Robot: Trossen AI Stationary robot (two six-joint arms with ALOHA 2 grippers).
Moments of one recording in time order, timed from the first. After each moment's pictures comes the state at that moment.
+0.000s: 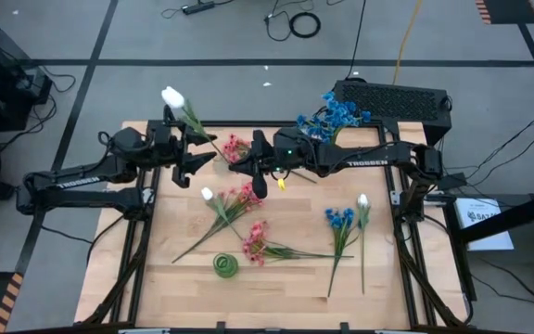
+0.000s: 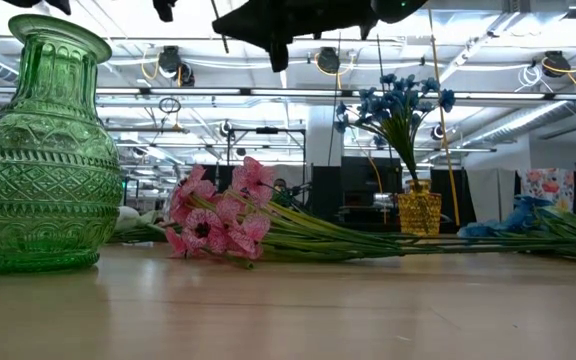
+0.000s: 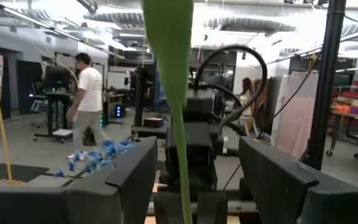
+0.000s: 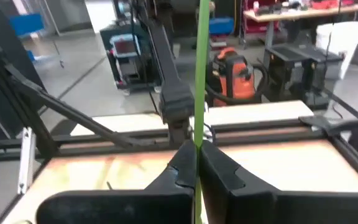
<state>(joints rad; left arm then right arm) 0.31 0.78 0.66 0.40 0.26 -0.12 -0.15 1.81 1.43 0.20 -0.21 0.11</state>
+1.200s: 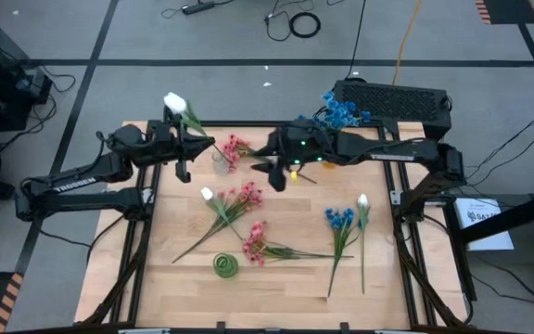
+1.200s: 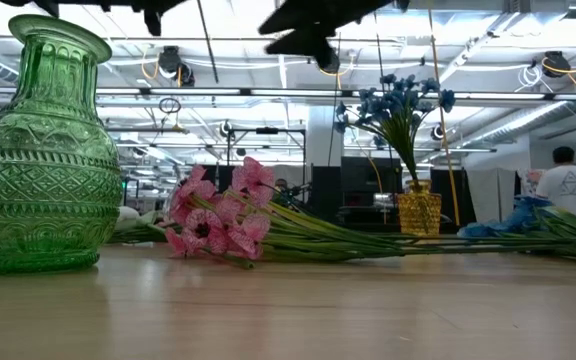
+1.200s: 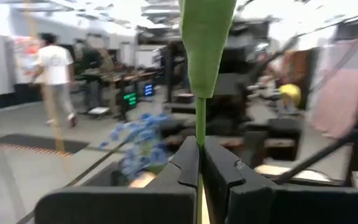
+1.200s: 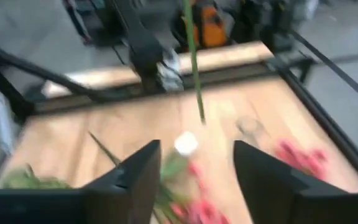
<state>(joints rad) 0.39 0.73 0.66 0.22 0.20 -0.04 -0.18 1.62 1.43 -0.23 -0.11 0.11</state>
